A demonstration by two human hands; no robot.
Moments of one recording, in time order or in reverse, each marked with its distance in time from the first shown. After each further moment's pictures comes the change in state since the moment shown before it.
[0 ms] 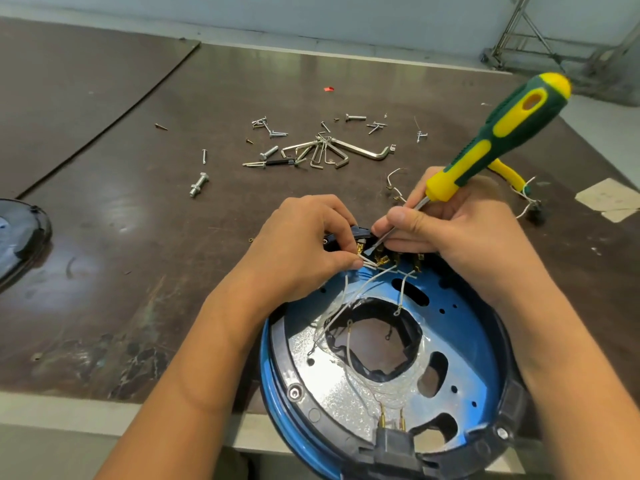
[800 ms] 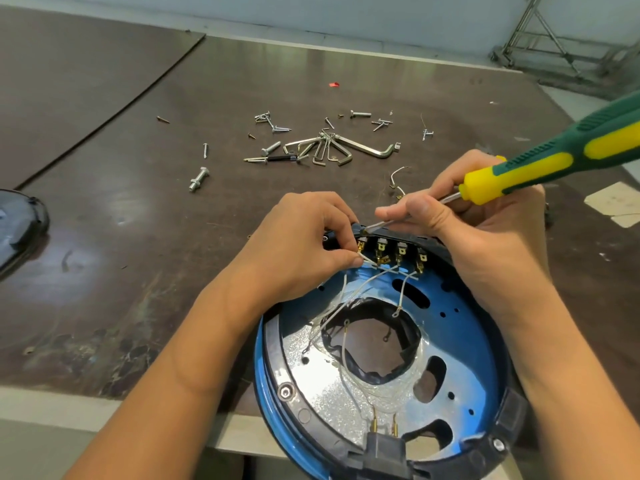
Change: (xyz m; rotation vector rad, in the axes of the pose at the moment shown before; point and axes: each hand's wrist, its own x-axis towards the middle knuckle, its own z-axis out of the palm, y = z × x) left_hand 0.002 -0.001 0.000 -0.022 0.001 0.032; right_hand 0.013 0.012 -0.001 0.043 0.072 -0.146
